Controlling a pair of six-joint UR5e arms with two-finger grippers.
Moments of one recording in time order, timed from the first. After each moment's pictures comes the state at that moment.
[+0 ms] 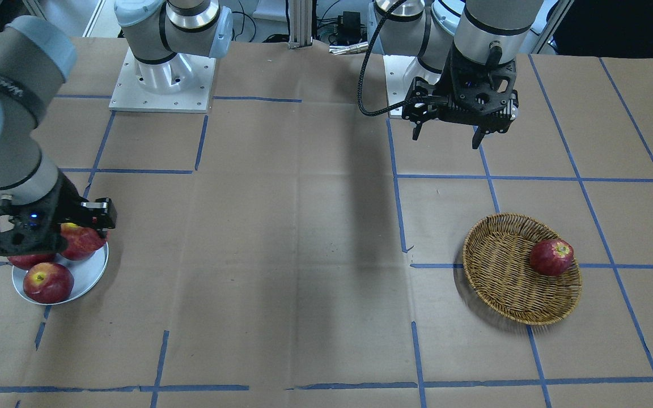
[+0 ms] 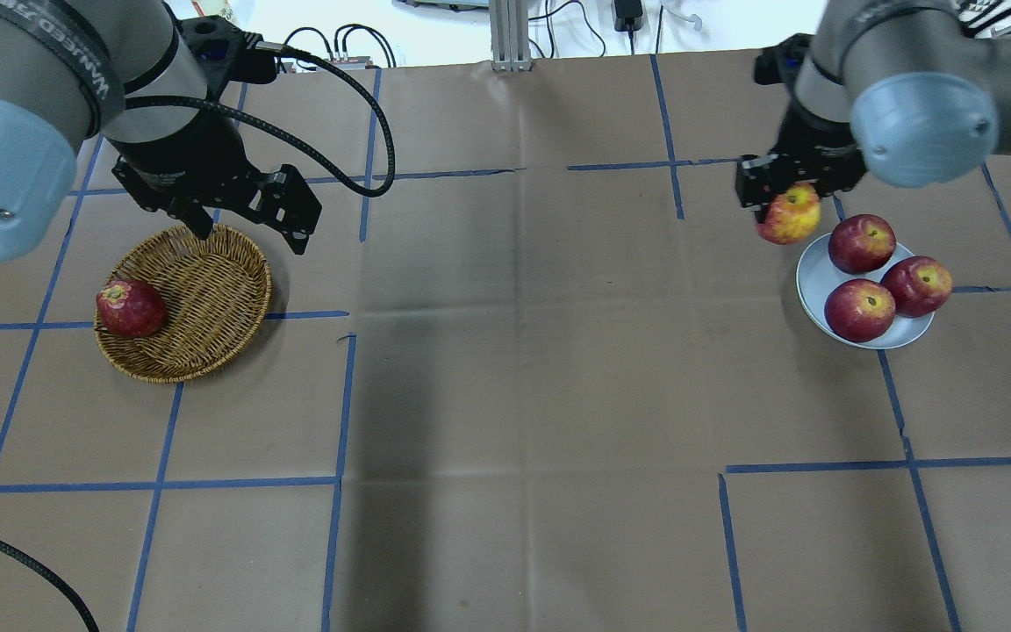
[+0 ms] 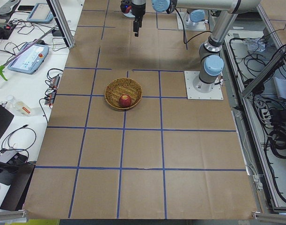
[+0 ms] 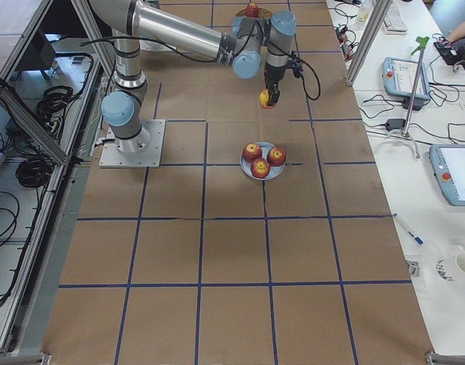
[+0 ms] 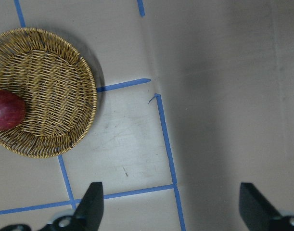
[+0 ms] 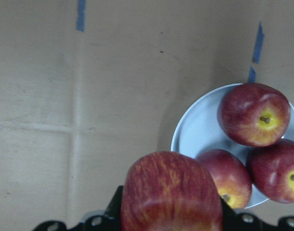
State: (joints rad) left arm -1.62 -1.53 -1.61 -1.56 1.61 0.15; right arm 1.34 -1.35 1.69 -1.86 -1.61 -0.35
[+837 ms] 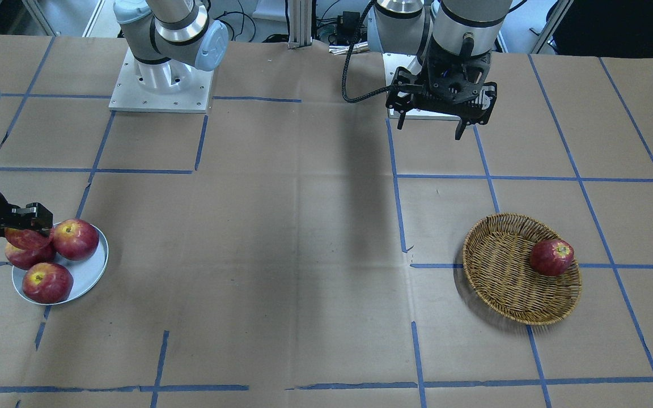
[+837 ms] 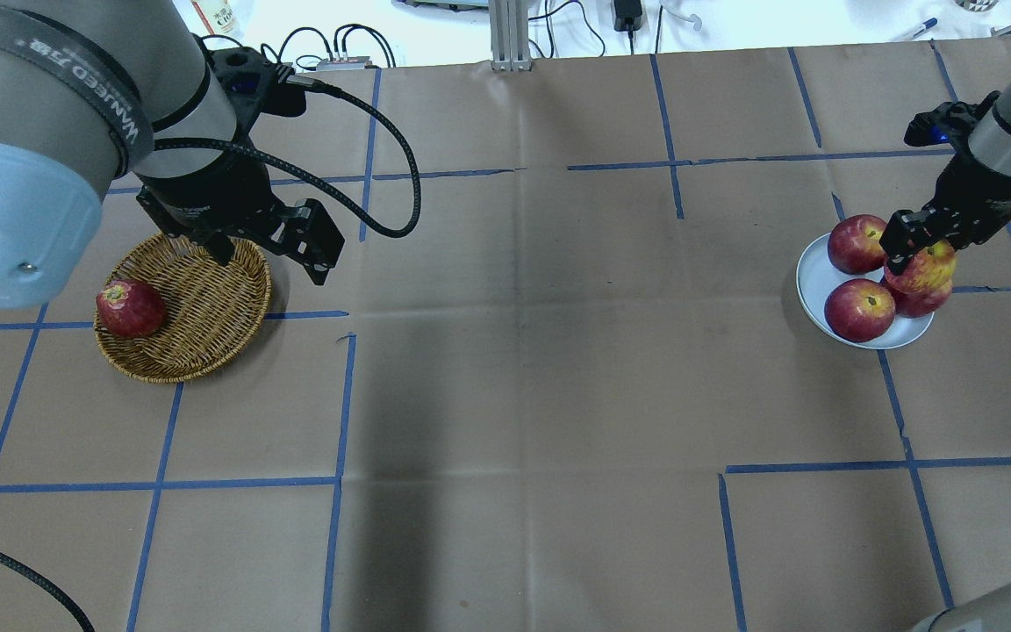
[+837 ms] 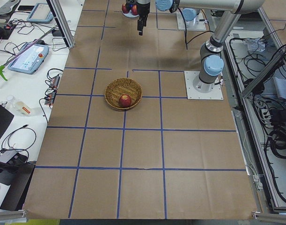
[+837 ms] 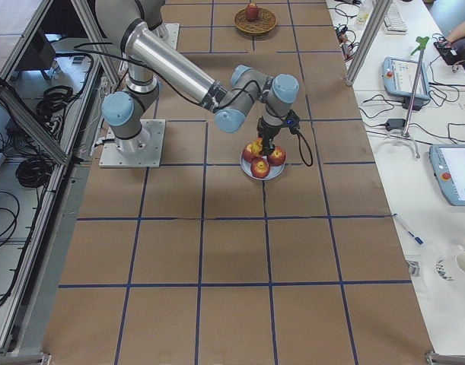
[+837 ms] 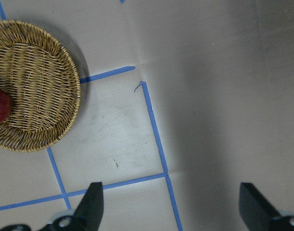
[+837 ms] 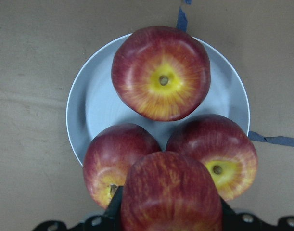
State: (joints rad) left arm -1.66 -1.50 -1.66 -1.56 1.61 0.15; right arm 1.13 -1.27 1.74 -1.91 -1.60 -0.60
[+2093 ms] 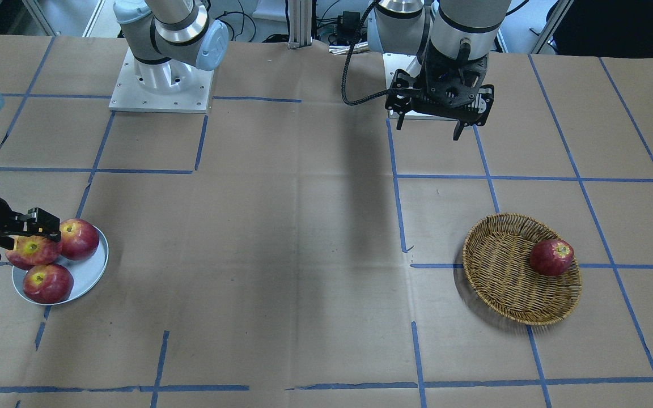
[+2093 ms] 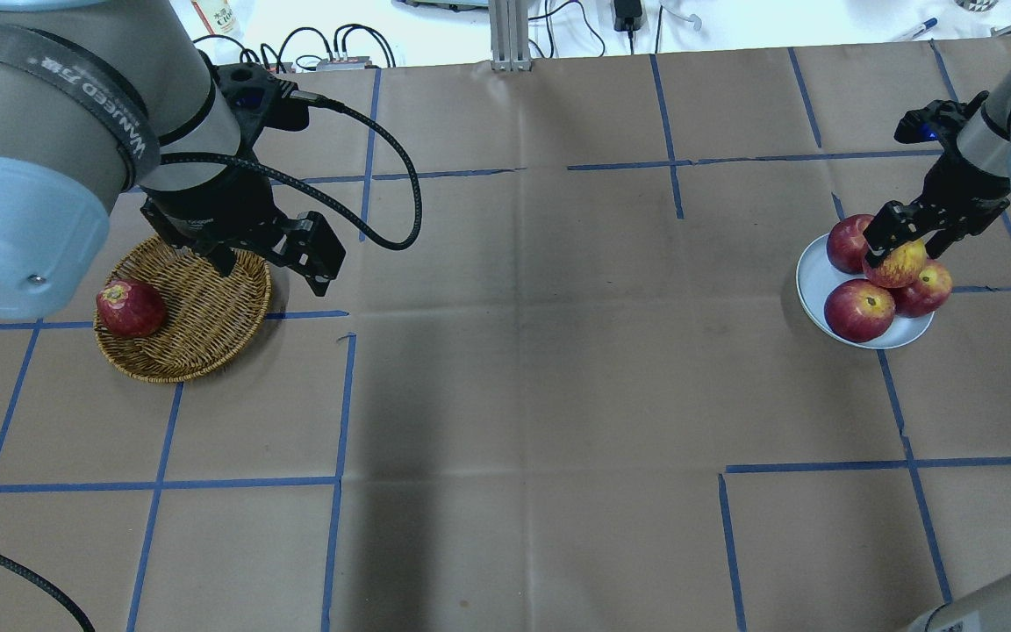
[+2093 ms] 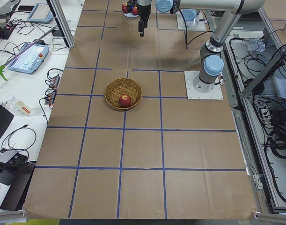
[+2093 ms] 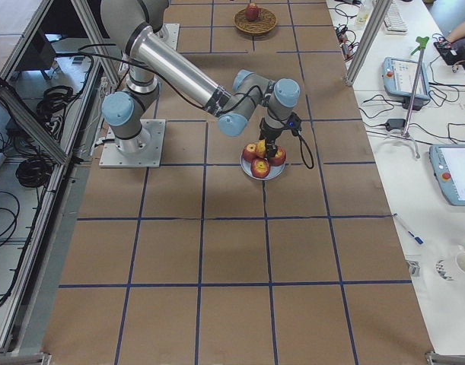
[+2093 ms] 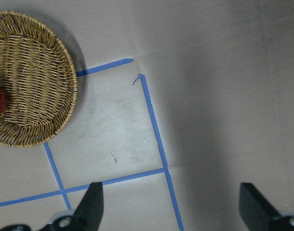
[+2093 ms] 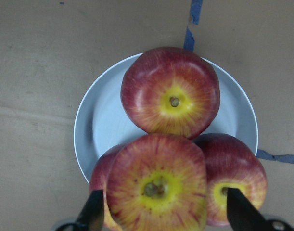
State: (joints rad) left arm -1.66 -1.50 -1.68 -1.56 1.62 0.16; right arm 1.14 -1.26 1.73 -1.94 -1.56 -0.59
